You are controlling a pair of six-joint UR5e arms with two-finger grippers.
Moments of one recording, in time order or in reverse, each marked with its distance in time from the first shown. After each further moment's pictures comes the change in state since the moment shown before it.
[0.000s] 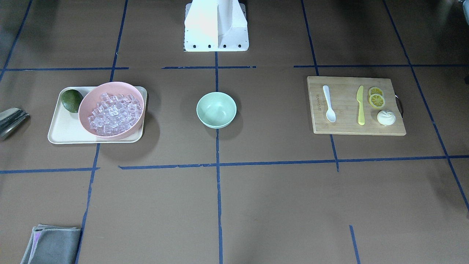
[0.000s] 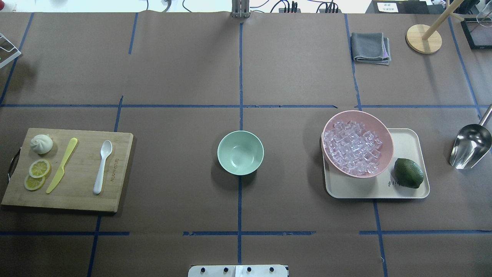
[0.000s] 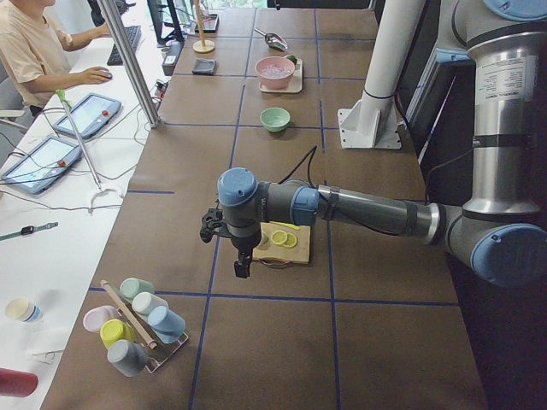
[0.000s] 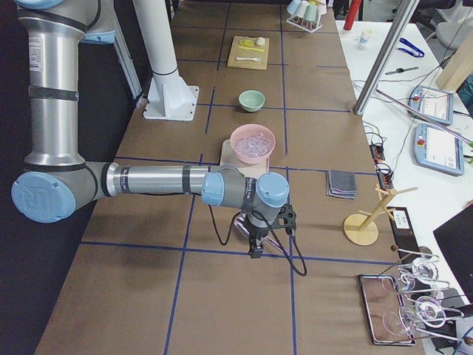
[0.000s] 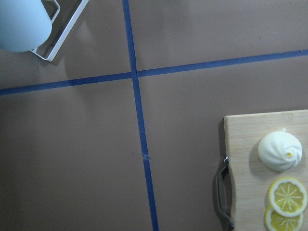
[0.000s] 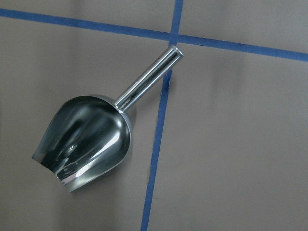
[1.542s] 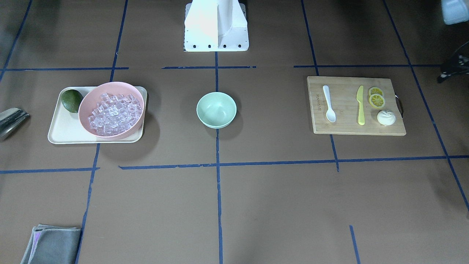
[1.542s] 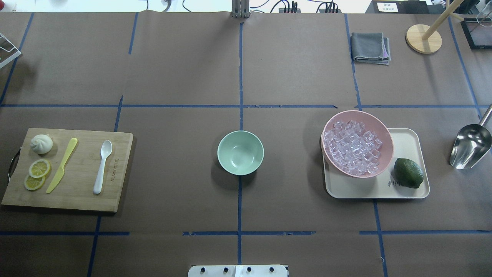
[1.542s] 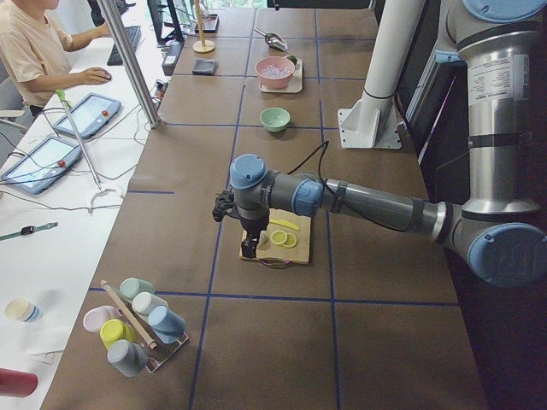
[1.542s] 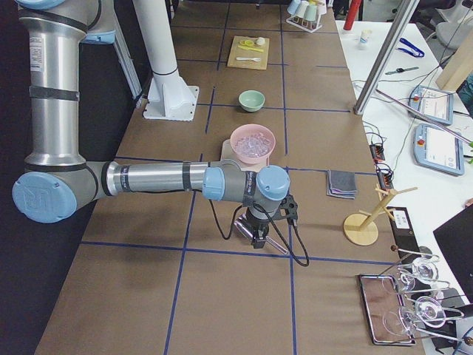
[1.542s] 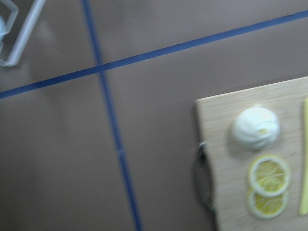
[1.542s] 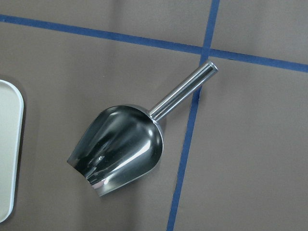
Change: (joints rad) left arm 0.209 0.032 -0.069 -0.174 -0.013 -0.226; right arm -0.013 0.002 0.038 0.003 0.060 -0.001
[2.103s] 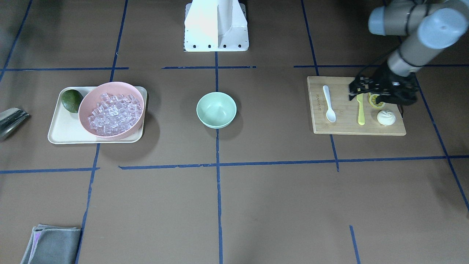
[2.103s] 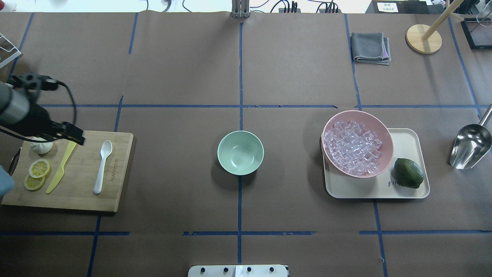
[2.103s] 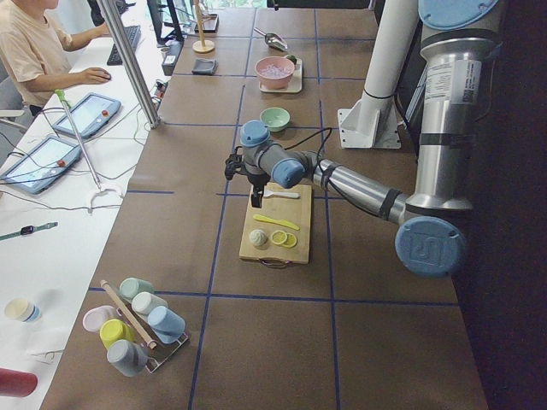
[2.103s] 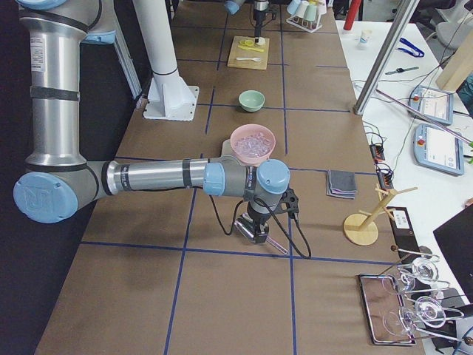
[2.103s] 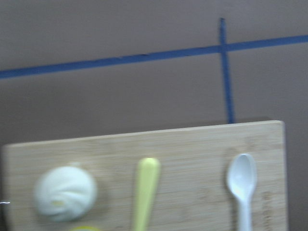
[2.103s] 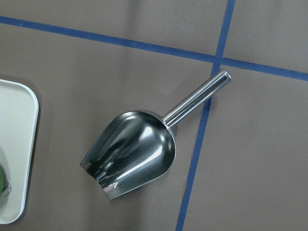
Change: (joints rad) left arm 0.435 -0.185 0.007 -0.163 0.157 -0.646; right arm -0.007 0.001 0.022 0.000 0.005 0.002
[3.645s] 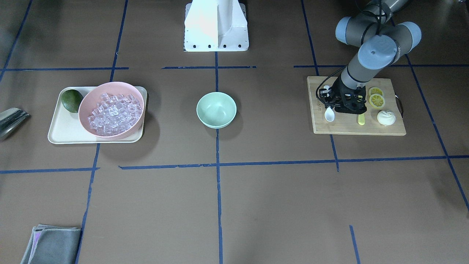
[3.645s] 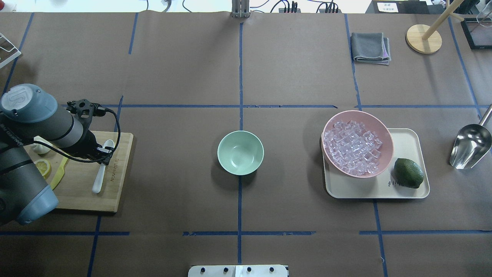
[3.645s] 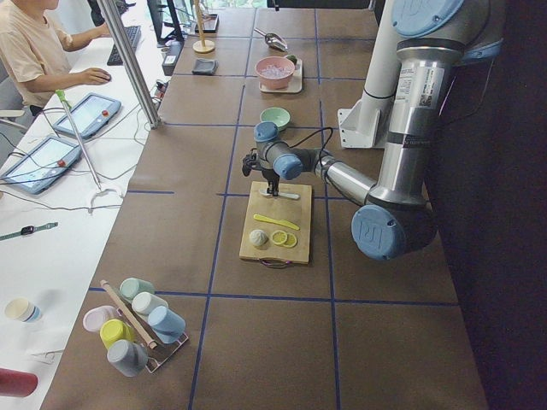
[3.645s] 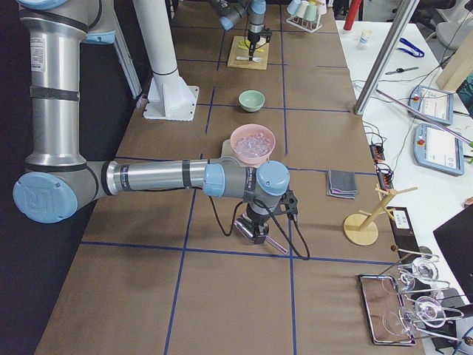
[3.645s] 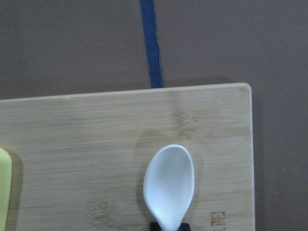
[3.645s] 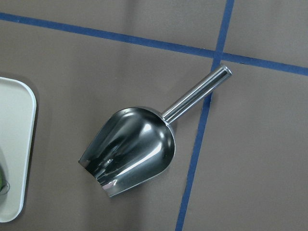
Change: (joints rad) left arm 0.120 -0.077 0.083 -0.003 0.050 -0.071; right arm -0.003 -0.003 -0.006 -0.003 0.002 0.000
